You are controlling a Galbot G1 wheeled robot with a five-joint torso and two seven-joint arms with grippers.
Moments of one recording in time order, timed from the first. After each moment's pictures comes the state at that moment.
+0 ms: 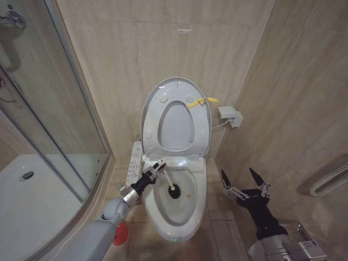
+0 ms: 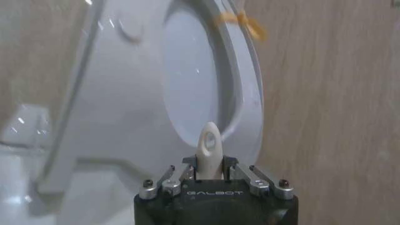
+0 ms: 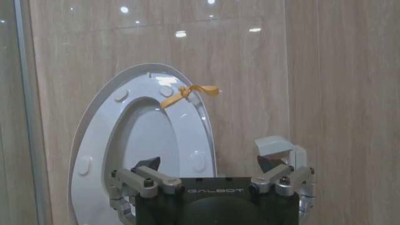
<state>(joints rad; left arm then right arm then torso) 0.83 -1.18 -0.02 -1.29 -0.70 -0.35 0.59 -1.84 1.51 0.68 2.50 0.24 -0.01 -0.10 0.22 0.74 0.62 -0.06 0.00</state>
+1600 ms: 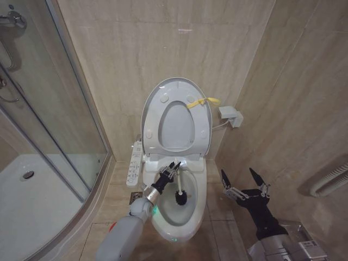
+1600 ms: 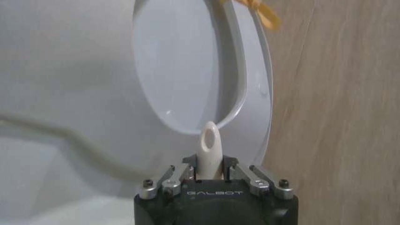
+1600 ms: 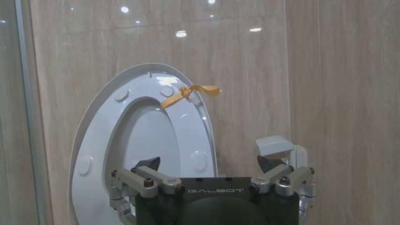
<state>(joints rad) 0.74 -1.42 0.01 -1.07 -0.67 -0.47 0.53 -1.84 1.51 0.68 2.50 0.24 -0.01 -0.10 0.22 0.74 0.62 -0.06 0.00</state>
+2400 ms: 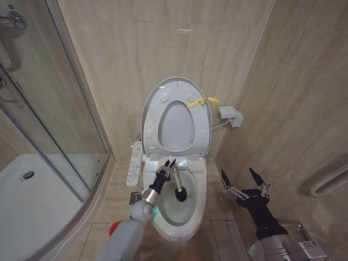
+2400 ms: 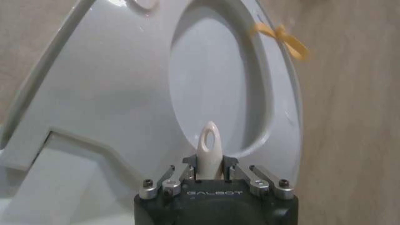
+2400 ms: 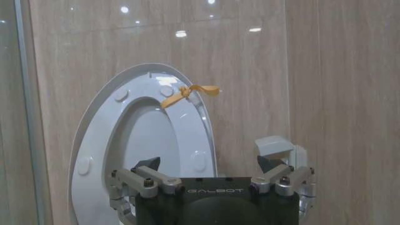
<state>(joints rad) 0.77 -1.47 -0.04 -1.06 -0.70 -0.58 0.46 -1.84 1.51 0.68 2.50 0.24 -0.01 -0.10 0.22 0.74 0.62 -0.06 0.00</state>
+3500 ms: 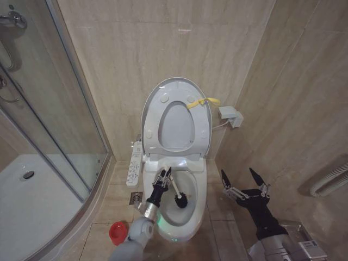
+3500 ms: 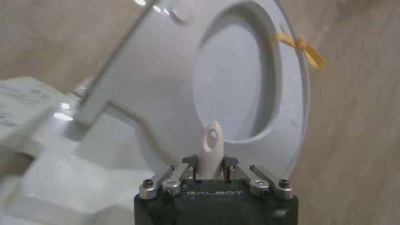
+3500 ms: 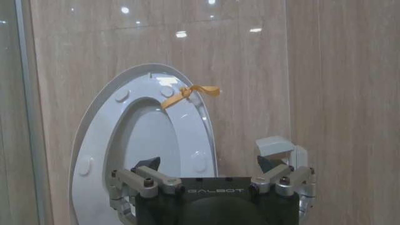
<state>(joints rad) 1.03 -1.43 -0.10 -1.31 -0.76 -0.48 0.37 -1.84 1.51 0.68 2.50 0.24 -0.01 -0.10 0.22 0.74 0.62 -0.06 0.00</state>
